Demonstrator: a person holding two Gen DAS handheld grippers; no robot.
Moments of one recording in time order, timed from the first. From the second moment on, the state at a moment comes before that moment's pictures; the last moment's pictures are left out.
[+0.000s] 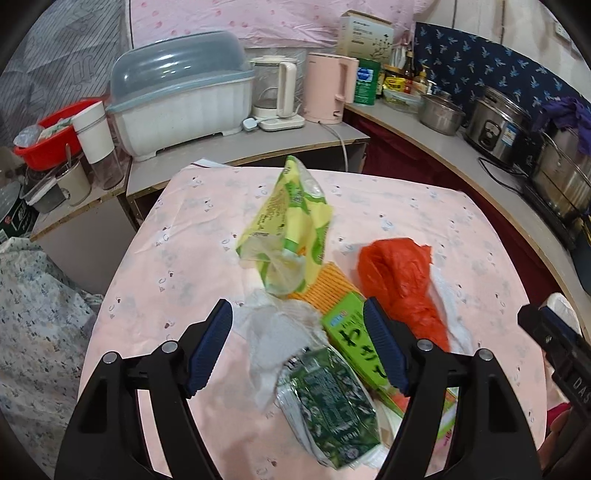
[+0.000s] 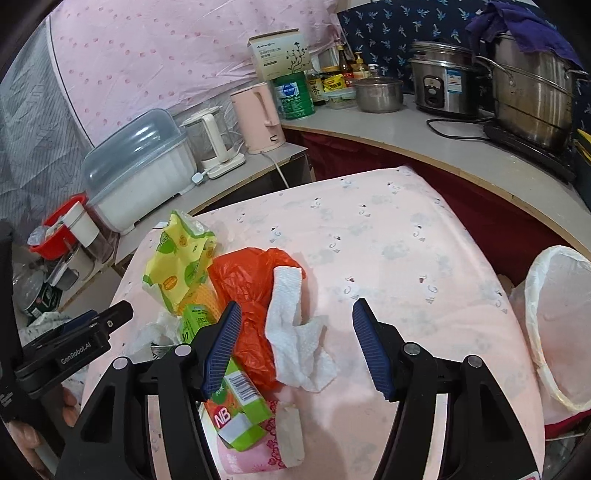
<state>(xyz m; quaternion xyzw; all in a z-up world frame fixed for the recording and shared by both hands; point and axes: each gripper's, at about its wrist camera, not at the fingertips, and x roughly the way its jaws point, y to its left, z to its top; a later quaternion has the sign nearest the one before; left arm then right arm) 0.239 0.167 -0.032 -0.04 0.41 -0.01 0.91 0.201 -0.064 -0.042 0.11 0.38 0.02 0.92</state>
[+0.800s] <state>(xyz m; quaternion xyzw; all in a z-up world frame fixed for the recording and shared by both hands) 0.344 0.188 -0.086 -0.07 0.45 -0.03 0.89 0.271 -0.053 -0.115 0.12 0.45 0.01 0.88</state>
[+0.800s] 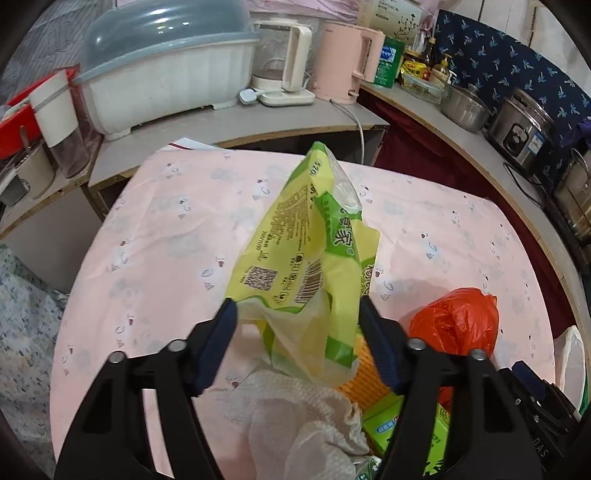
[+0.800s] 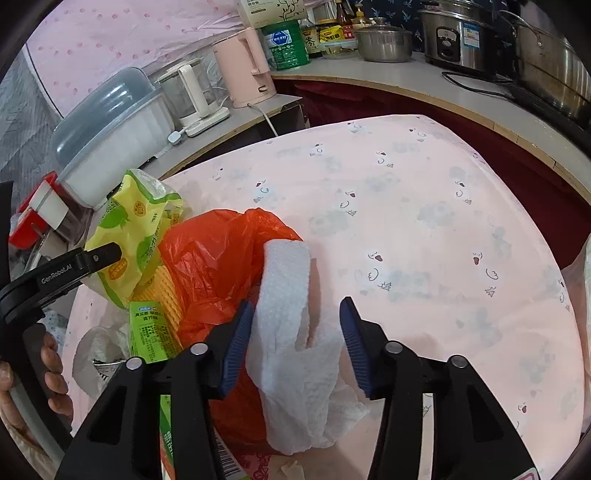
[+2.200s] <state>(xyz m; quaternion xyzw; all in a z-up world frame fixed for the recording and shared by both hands) 0.214 -0.006 0.039 0.00 0.36 -0.18 0.92 0.133 -0.202 -0.001 0.19 0.31 -0.06 0.93</state>
